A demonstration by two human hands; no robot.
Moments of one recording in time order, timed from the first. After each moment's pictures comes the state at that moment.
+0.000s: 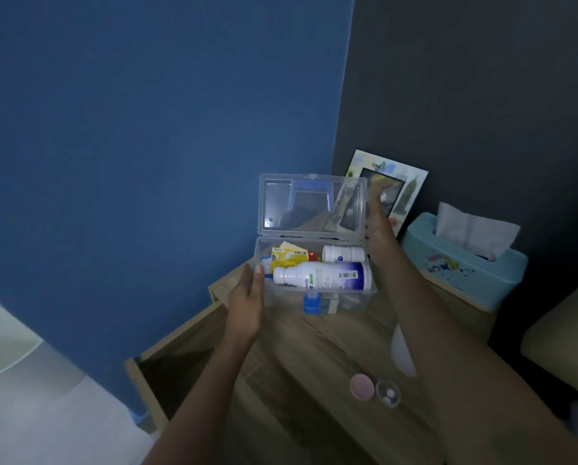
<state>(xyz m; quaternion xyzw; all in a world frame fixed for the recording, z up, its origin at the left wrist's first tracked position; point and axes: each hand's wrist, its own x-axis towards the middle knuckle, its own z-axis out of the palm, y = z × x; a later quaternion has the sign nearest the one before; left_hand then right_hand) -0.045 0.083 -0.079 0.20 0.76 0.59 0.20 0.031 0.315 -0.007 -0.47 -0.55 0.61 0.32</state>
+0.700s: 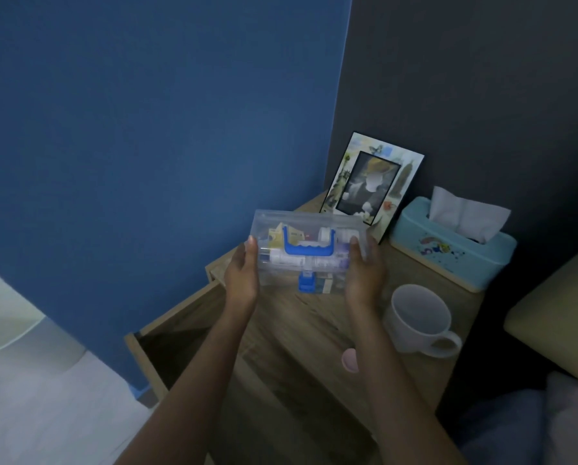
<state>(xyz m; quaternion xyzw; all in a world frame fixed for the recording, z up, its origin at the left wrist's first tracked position) -0.039 0.087 -0.062 0.14 0.70 0.66 0.21 0.076 0.206 -0.051 -0.48 -0.55 0.52 0.45</state>
